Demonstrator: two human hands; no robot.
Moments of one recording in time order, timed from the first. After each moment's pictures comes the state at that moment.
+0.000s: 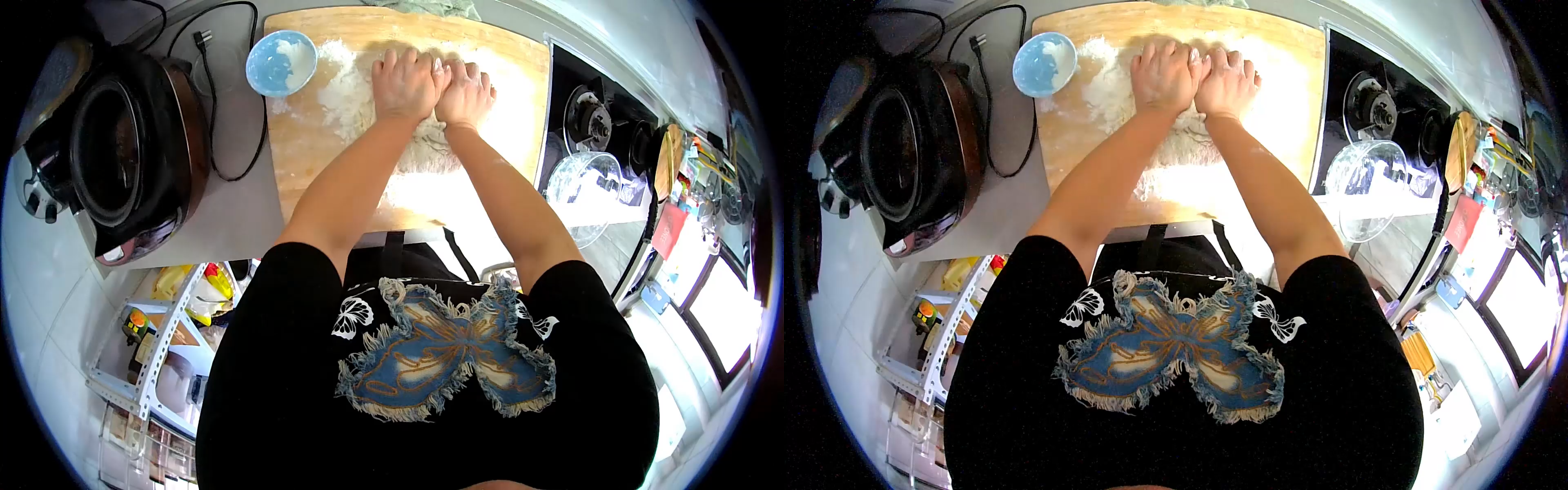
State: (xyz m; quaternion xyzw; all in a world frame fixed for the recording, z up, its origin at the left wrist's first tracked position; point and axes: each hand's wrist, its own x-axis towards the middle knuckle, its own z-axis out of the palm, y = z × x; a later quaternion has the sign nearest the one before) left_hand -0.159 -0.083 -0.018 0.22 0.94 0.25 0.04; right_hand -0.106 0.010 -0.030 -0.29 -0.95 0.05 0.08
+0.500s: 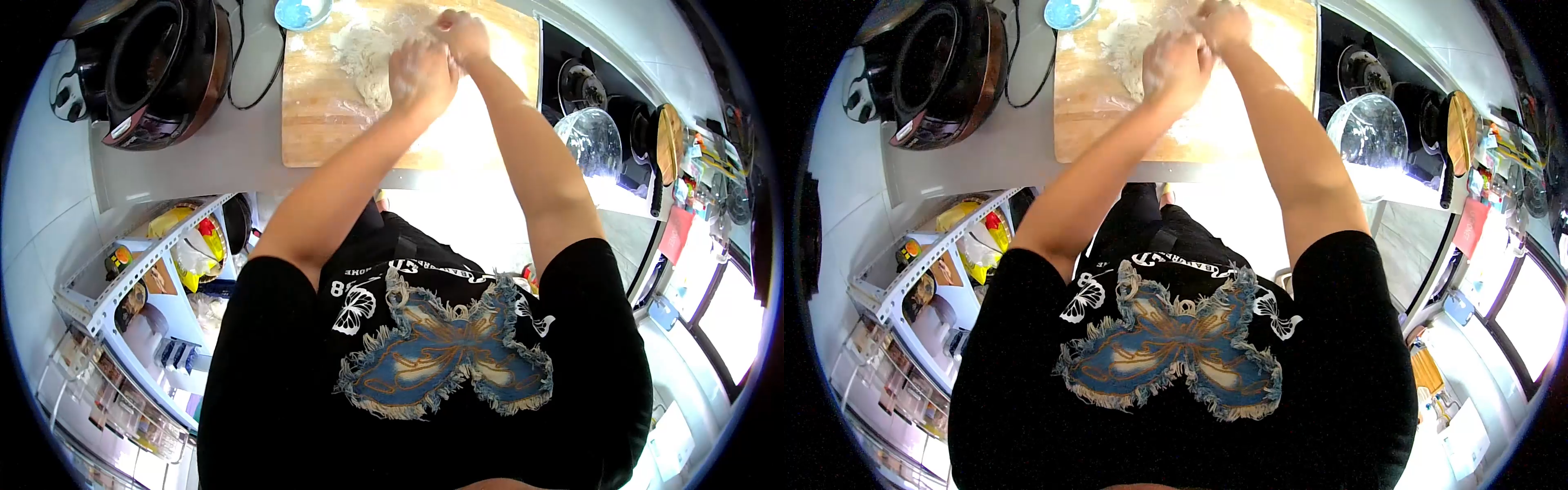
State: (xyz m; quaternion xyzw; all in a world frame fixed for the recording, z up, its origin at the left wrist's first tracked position) left_hand -0.052 -0.116 0.054 0.23 0.93 0.28 0.00; right_hand -0.104 0.036 0.020 -0.15 -0.97 0.17 -0.03
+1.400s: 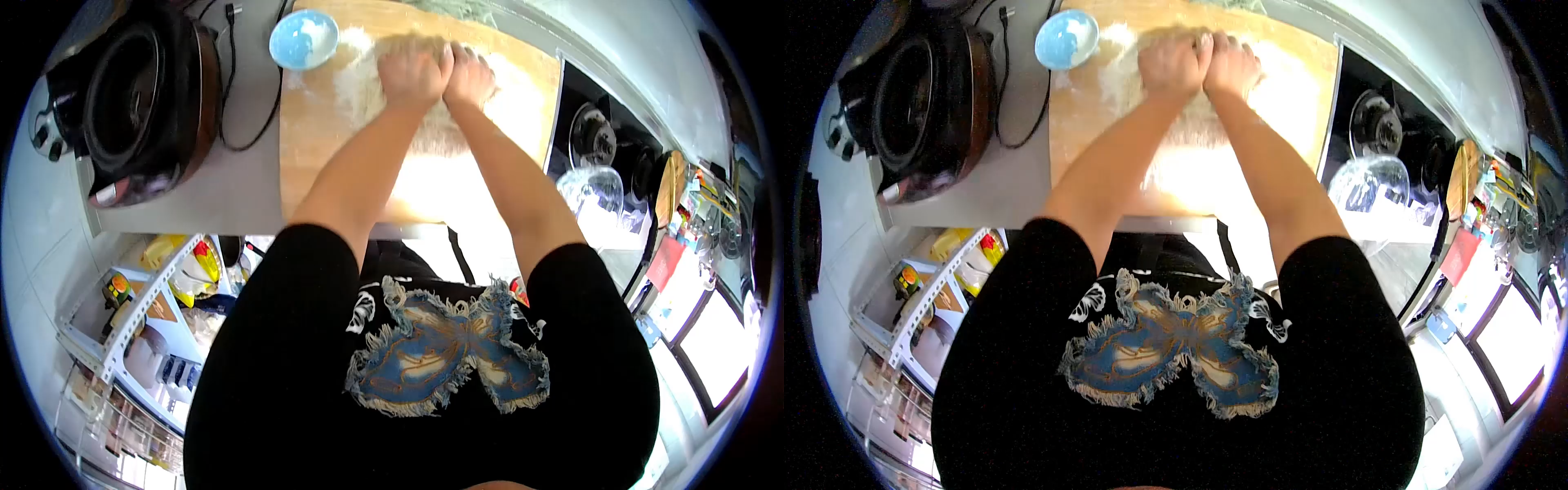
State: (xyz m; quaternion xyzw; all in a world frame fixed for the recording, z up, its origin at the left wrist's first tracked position) left_hand -0.172 -0.082 -0.017 0.14 0.96 0.25 0.05; right_hand -0.138 0.021 -0.038 -0.20 -0.97 0.09 0.05
